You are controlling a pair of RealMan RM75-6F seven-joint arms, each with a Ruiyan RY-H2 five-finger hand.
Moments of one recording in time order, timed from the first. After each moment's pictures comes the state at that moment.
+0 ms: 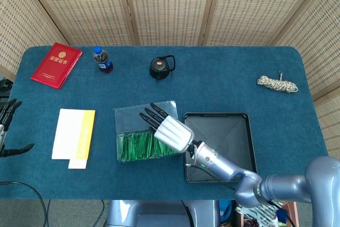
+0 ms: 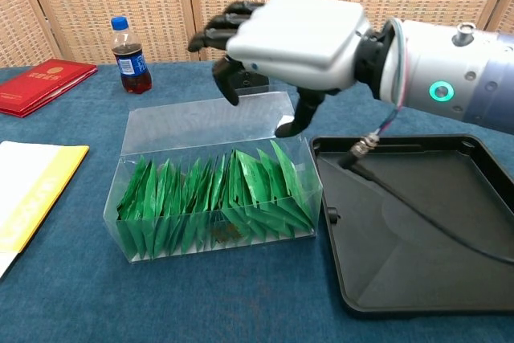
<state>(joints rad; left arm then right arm) -0.18 -0.93 -0.09 -1.70 1.42 1.35 -0.20 1.04 -1.47 0.02 -1.63 -1.40 1.12 -0.66</state>
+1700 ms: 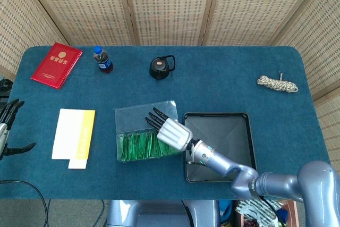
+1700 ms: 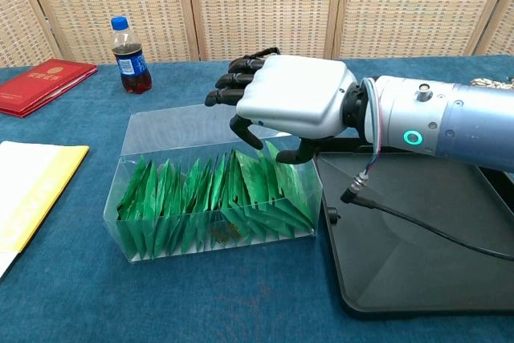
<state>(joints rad) -0.20 -0.94 -0.09 -1.70 1.40 1.32 -0.18 1.00 -1.57 0.07 -1.45 -1.48 0.93 -0.66</state>
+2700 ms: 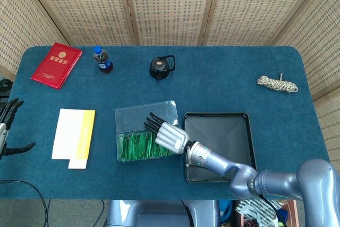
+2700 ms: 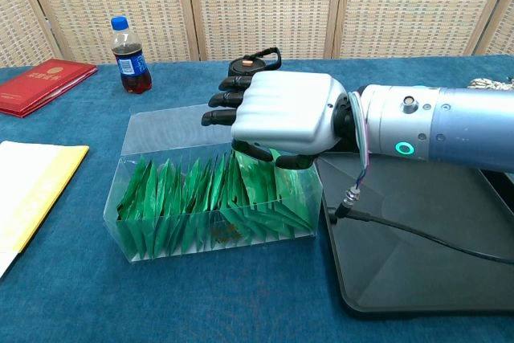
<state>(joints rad) -0.20 -0.93 -0.09 -1.70 1.41 1.32 -0.20 1.02 -1.57 0.08 -1.46 -1.48 0.84 -0.81</state>
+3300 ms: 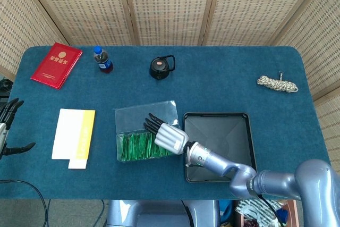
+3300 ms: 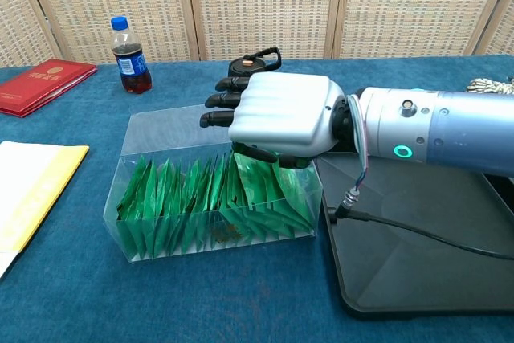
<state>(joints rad) -0.20 -0.93 -0.09 -1.69 1.41 1.32 -0.21 1.02 -1.58 0.07 -1.44 -1.51 0.86 -0.78</state>
